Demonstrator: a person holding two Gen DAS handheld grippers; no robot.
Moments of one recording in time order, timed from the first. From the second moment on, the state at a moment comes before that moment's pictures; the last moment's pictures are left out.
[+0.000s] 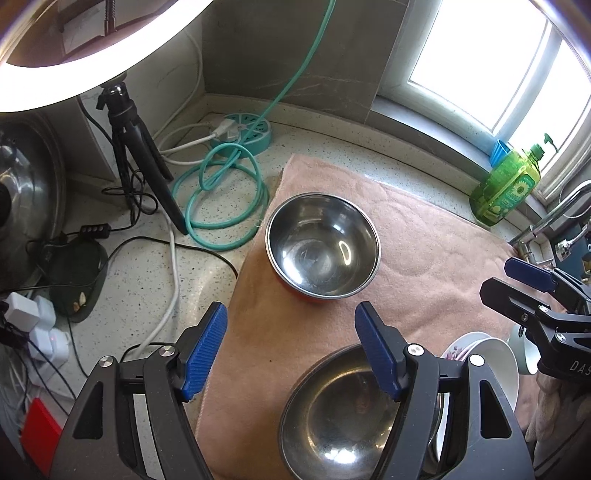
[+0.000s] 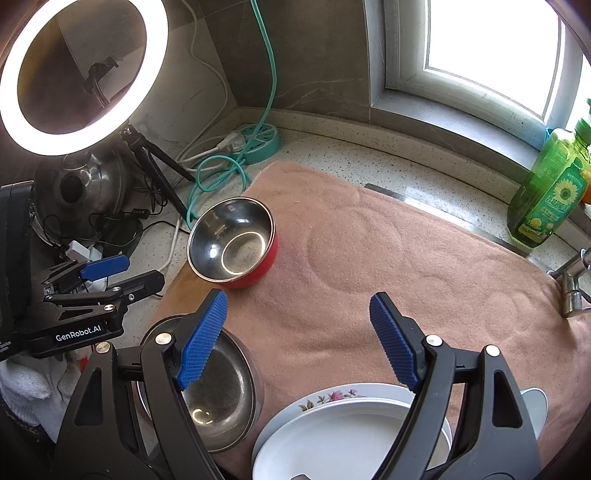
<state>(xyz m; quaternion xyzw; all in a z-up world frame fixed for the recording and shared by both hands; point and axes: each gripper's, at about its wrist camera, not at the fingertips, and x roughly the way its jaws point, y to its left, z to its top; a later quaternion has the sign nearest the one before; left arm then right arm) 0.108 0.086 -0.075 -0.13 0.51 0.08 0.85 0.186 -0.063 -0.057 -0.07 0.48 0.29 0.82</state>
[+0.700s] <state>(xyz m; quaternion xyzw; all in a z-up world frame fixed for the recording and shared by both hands) 0.149 0.114 -0.109 -0.17 0.53 0.06 0.83 0.242 -0.035 -0.097 -0.03 0.53 0.30 0.79</state>
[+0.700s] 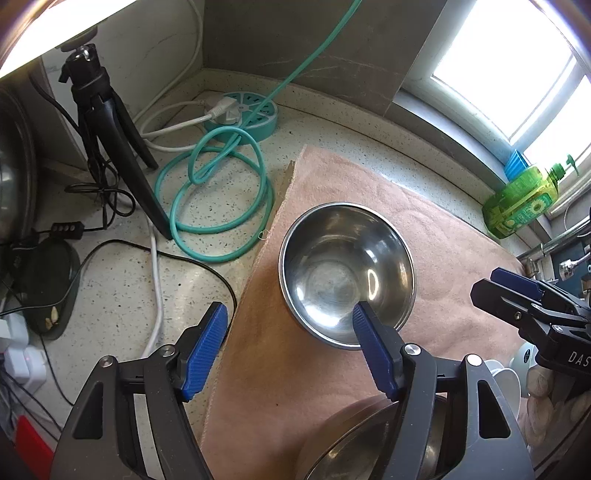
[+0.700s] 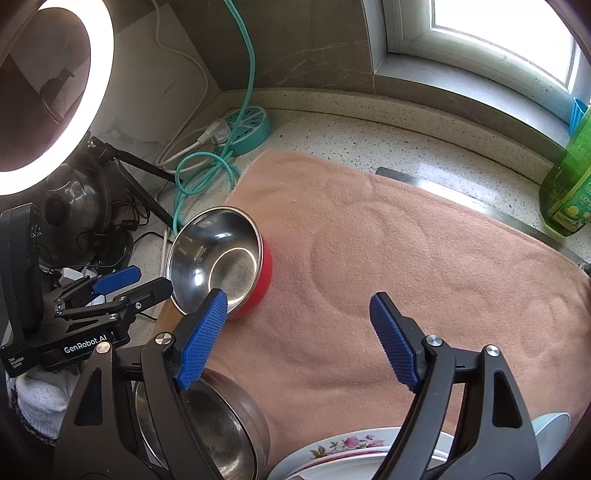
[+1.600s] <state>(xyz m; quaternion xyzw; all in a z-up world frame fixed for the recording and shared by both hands) 0.173 0.126 -0.134 -0.21 0.55 0.02 0.81 0.269 -0.001 -0.138 0.02 0.60 0.32 0.73</state>
